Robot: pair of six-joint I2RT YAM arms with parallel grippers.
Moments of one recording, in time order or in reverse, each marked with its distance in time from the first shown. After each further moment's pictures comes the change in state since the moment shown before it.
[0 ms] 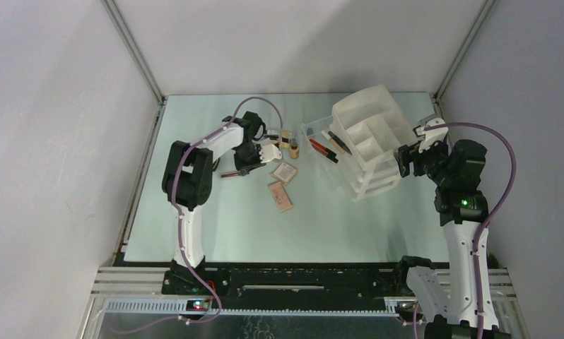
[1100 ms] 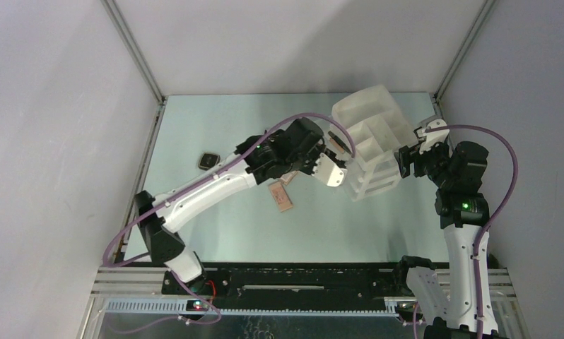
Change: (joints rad) left arm -0.635 -0.489 0.120 0.106 -0.321 0.162; right arm 0.000 -0.023 0.000 0.000 -0.008 0.000
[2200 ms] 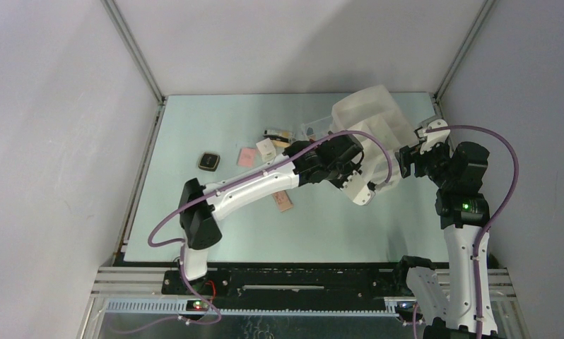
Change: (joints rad) left arm -0.106 0.305 0.212 -0.010 0.093 0.138; right arm -0.006 -0.004 0.000 0.000 0.000 0.000
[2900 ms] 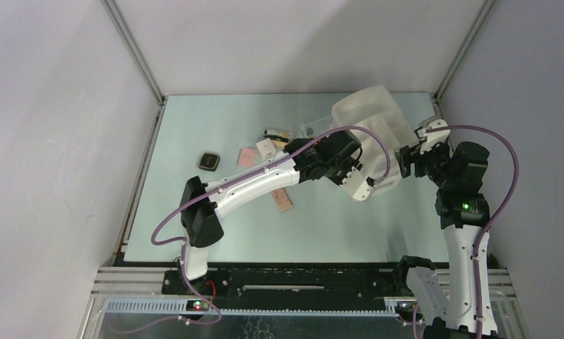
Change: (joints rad) left arm 0.028 0.021 0.000 0.016 0.021 -0.020; right arm 0.000 0.000 0.000 0.000 -0.003 0.000
